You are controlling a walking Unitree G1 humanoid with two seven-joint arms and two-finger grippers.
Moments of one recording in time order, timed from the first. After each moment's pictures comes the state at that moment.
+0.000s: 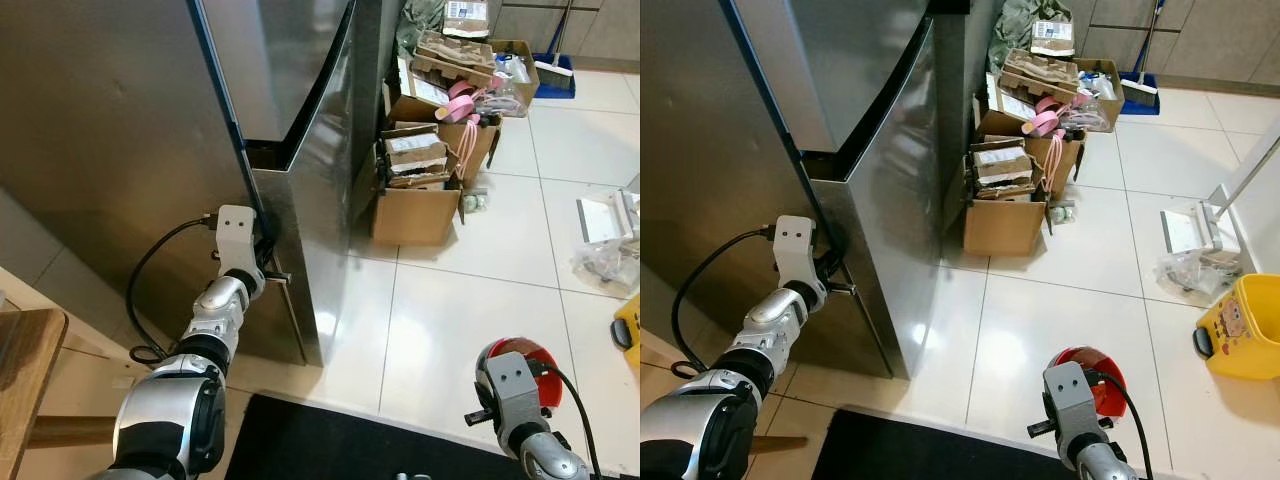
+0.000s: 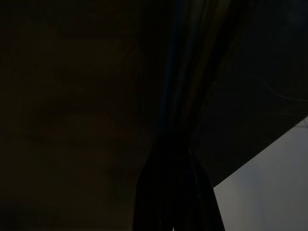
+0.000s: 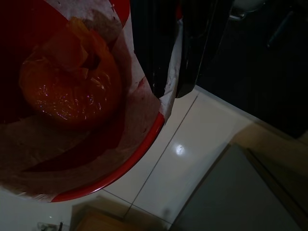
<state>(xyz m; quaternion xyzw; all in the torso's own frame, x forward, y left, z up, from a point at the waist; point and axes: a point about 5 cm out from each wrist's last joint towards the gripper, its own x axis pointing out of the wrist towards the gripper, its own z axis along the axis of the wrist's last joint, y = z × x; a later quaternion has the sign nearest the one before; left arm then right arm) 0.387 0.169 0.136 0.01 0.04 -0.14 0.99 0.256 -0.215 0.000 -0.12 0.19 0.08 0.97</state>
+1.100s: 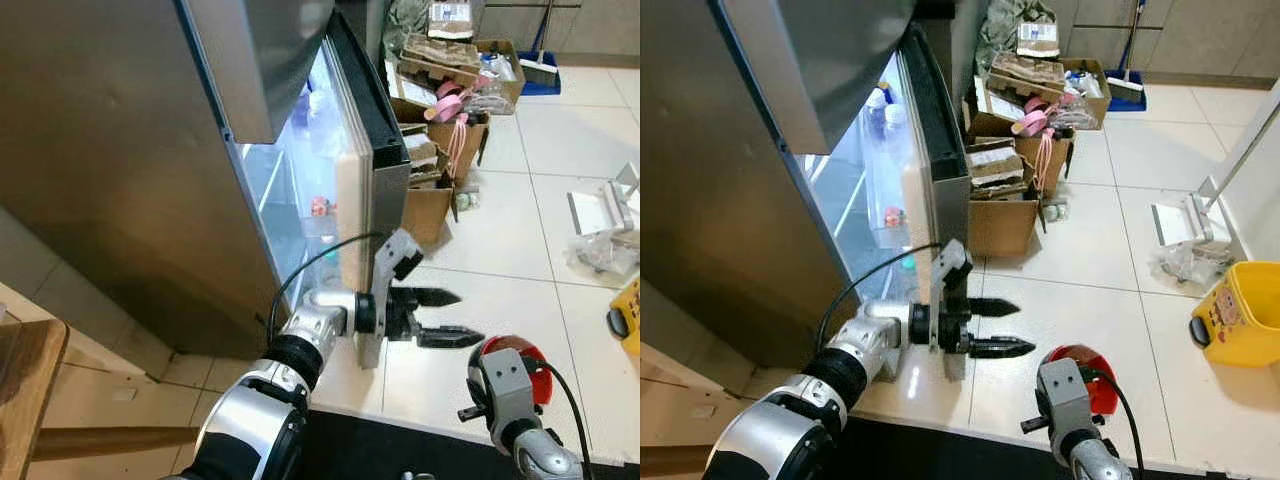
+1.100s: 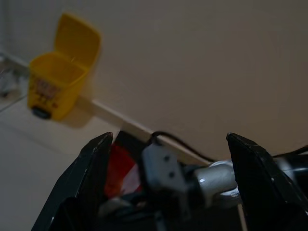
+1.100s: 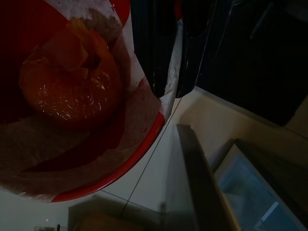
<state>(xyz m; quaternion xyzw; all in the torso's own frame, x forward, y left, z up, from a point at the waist) 0.330 -0.001 0.155 -0.08 0.07 -0.73 0.68 0.261 -0.207 0.001 -0.09 0.19 0.09 0.97</state>
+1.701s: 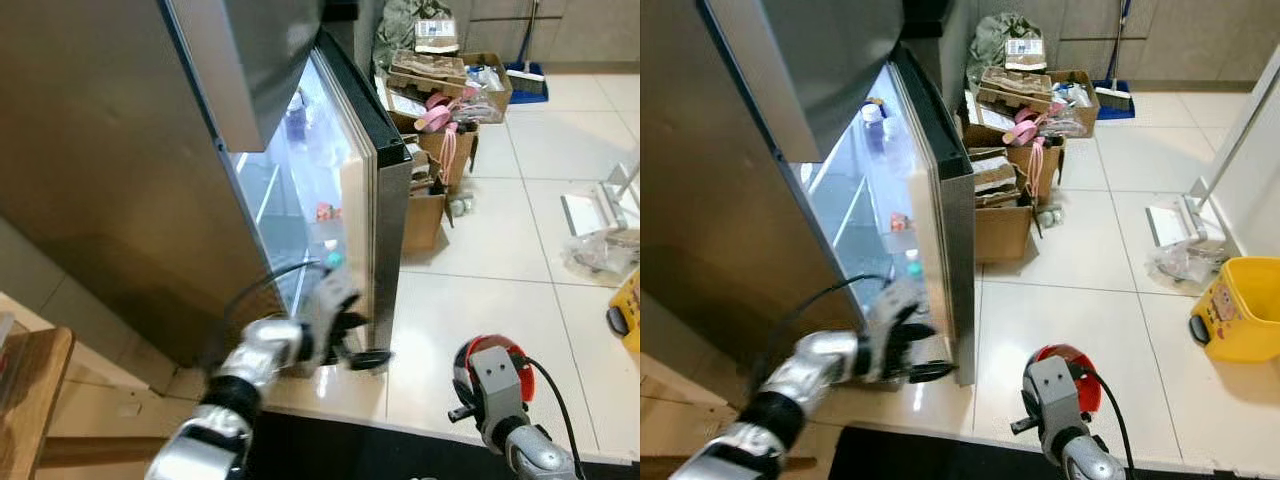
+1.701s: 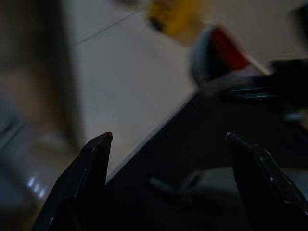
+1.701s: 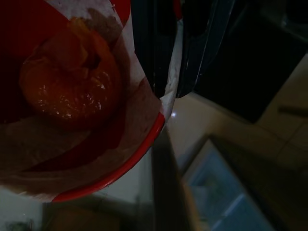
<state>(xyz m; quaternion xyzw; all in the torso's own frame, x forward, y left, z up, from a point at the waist) 0.319 0.119 0.072 0.03 0.19 -0.49 0.85 0.264 -0.187 0.002 -0.09 0.19 0.17 0.96</state>
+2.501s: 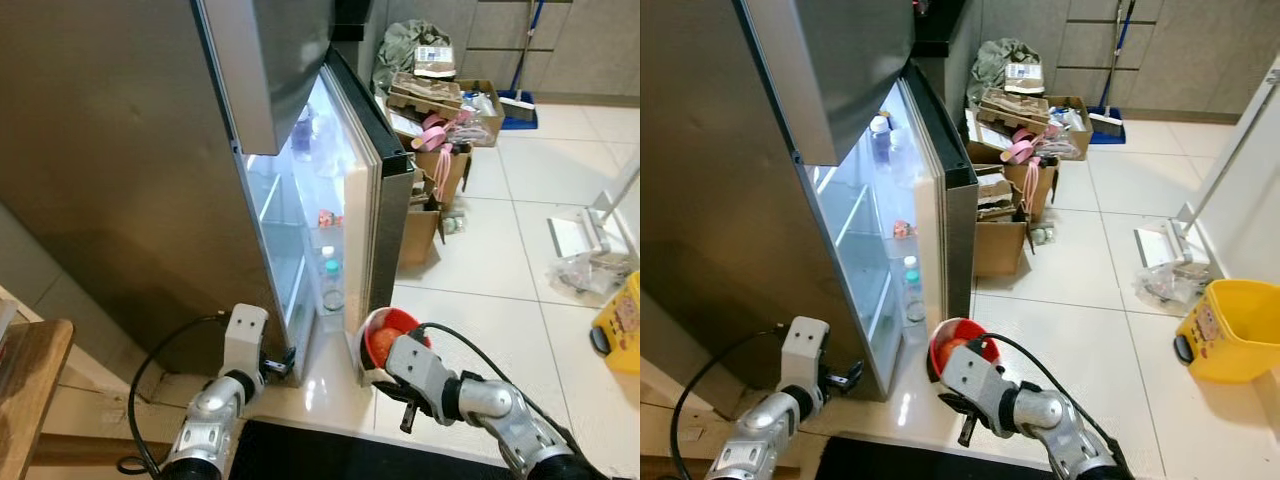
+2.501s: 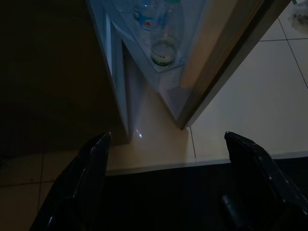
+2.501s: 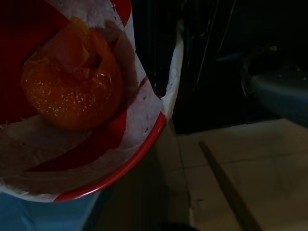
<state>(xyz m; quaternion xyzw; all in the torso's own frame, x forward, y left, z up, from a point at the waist) 0.292 0.176 0.033 0.01 0.21 -0.12 0.97 0.290 -0.117 0.053 -0.27 0.12 0.53 0.79</state>
